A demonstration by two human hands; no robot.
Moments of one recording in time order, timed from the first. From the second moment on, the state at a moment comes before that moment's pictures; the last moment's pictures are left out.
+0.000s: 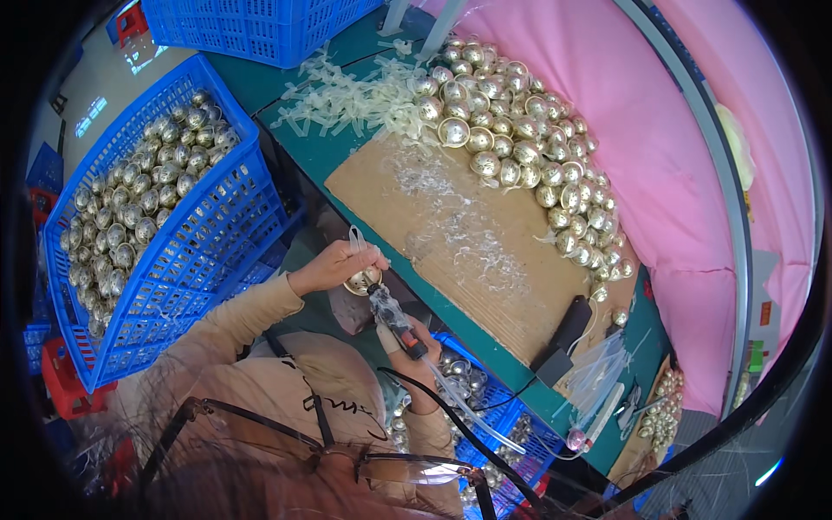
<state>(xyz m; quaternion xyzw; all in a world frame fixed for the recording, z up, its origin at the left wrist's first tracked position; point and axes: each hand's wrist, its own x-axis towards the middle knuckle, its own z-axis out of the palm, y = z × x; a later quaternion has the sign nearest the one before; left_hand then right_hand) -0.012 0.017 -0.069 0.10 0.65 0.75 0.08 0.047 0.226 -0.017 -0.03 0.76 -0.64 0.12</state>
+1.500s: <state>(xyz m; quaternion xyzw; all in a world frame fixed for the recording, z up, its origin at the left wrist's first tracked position) -0.026 0.010 -0.063 0.05 0.67 0.75 -0.01 -0.090 0.338 -0.065 0.04 0.97 -0.20 -0.13</state>
